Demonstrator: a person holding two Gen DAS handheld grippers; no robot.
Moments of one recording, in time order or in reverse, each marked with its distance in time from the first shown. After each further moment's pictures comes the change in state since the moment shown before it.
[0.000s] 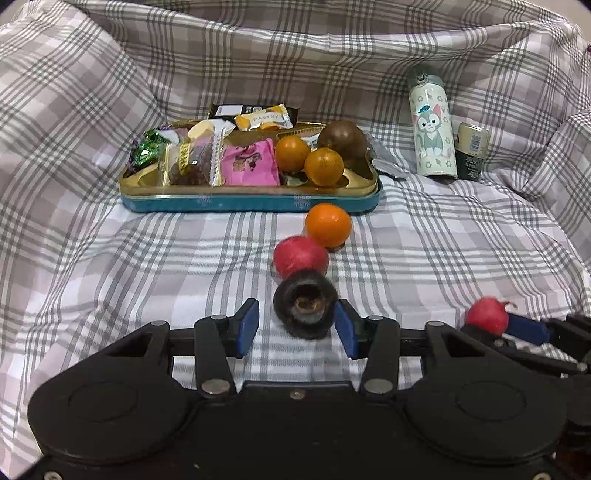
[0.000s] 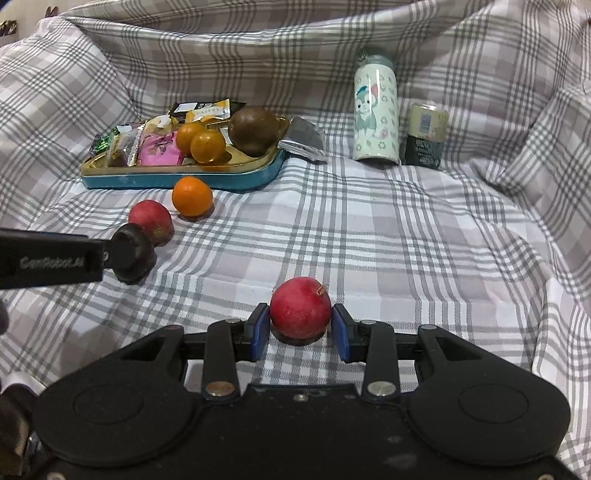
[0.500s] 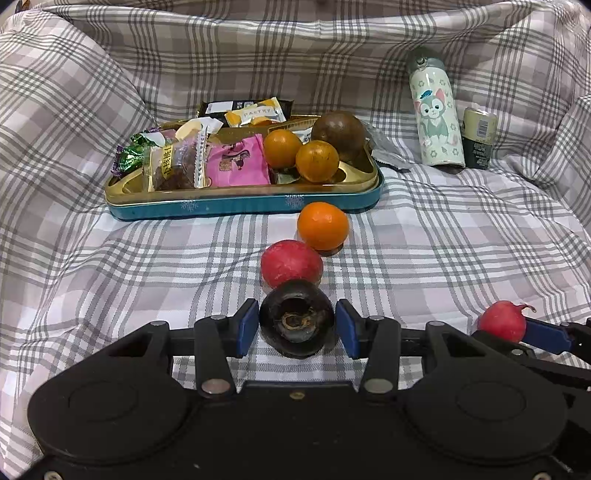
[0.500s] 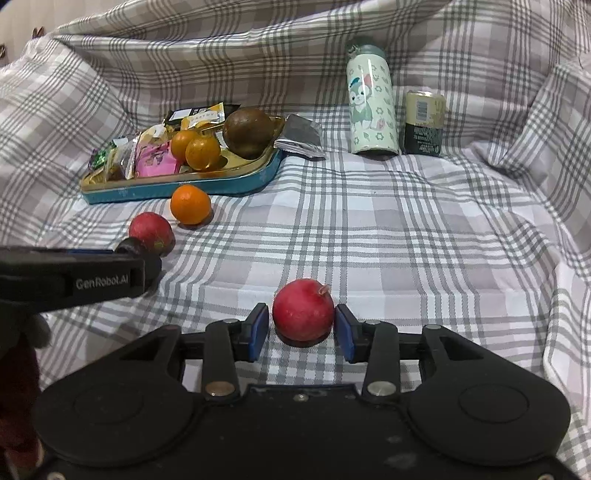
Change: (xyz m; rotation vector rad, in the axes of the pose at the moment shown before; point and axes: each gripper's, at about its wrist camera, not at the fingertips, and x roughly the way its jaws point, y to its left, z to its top) left arm 0.022 -0.013 0.004 0.033 0.021 0.036; right arm 0.006 -0.006 0.003 0.080 0.013 0.042
